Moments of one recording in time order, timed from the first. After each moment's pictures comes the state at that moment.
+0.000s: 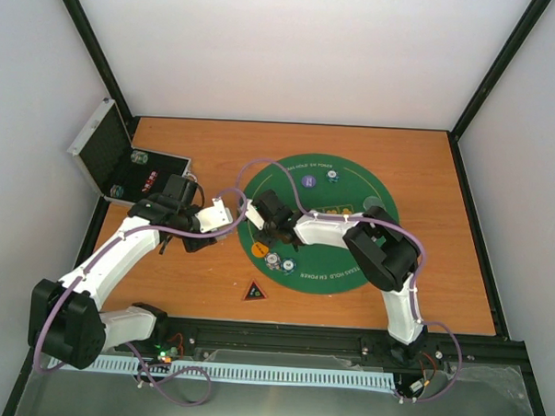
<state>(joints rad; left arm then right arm) -0.31 1.18 0.85 -0.79 0.20 0.81 0.87 2.04 1.25 -0.15 0.08 -0.31</state>
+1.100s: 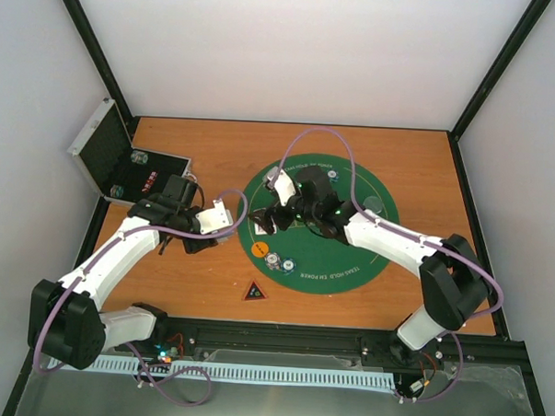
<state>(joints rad) -0.31 1.18 0.85 -0.81 0.24 0.83 0.75 1.58 1.05 -0.03 -0.30 -0.10</state>
